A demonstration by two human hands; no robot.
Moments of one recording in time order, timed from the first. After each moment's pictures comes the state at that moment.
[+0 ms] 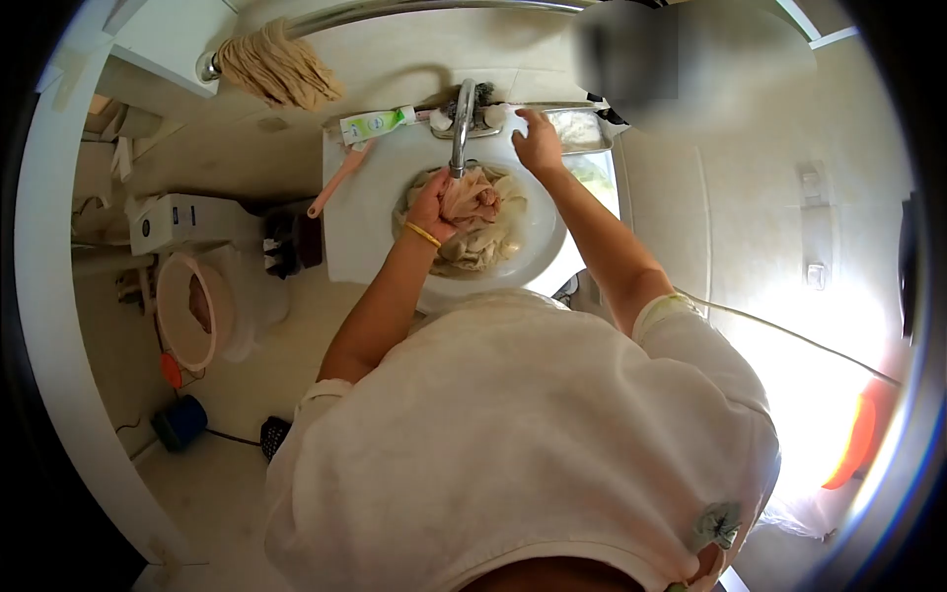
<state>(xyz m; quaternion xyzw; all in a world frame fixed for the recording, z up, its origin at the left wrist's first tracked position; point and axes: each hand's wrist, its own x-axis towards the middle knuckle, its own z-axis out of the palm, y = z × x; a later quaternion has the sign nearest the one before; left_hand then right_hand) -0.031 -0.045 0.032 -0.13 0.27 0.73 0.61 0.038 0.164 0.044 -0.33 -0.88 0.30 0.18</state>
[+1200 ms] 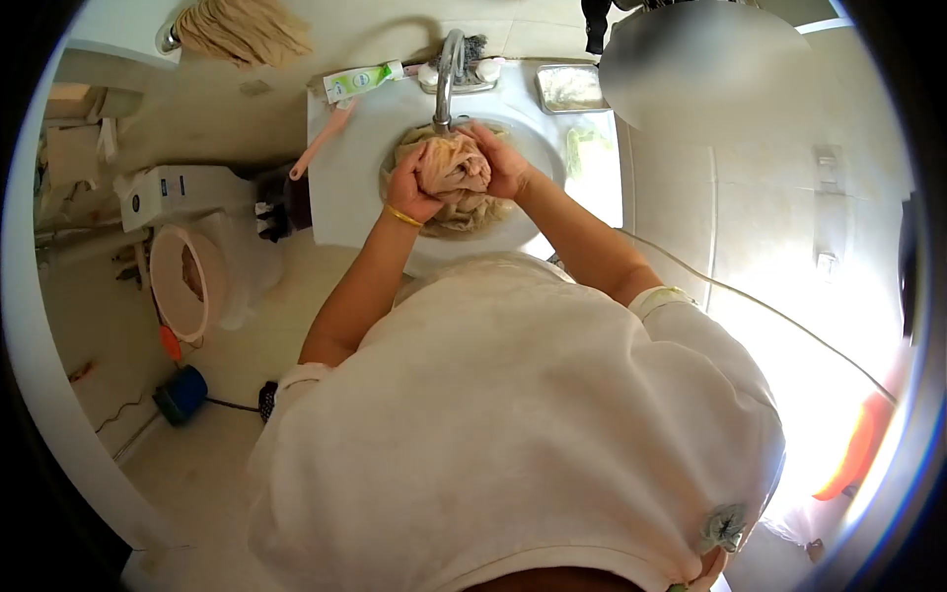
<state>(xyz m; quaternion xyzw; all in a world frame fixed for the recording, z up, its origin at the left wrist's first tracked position) -0.012 -0.065 0.035 -0.11 0.23 0.78 0.58 0.072 0.085 0.057 -0.32 -0.24 0.90 -0.15</state>
